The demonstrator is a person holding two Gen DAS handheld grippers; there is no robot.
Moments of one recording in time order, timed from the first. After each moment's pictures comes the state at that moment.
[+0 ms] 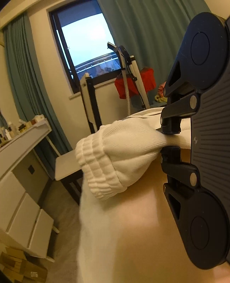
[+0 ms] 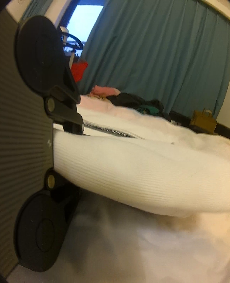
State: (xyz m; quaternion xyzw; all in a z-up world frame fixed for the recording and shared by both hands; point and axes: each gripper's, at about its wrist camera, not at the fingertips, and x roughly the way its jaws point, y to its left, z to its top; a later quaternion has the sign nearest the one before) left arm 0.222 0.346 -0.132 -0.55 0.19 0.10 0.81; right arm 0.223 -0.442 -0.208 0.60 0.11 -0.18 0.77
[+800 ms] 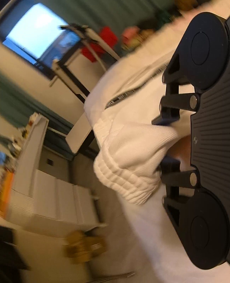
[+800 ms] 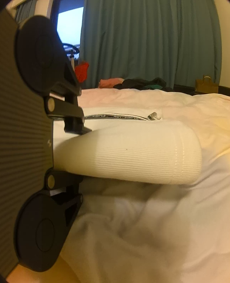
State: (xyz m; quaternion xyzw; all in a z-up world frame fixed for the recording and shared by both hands) left arm 0.096 0.331 -0.094 -0.27 0.30 0.20 0.89; right arm 0.101 -0.470 -0.211 0.68 0.17 -0.18 0.69
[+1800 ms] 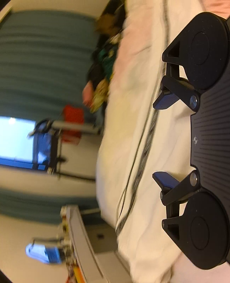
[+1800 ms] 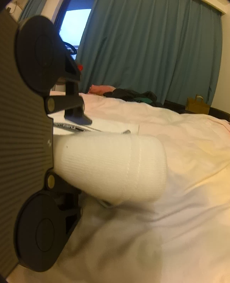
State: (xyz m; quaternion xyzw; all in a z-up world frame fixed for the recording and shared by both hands) left arm 0.112 0.060 -0.092 -0.02 0.25 -0.01 0.97; right arm 0.120 -0.499 -0.215 0.64 0.12 -0.19 0.73
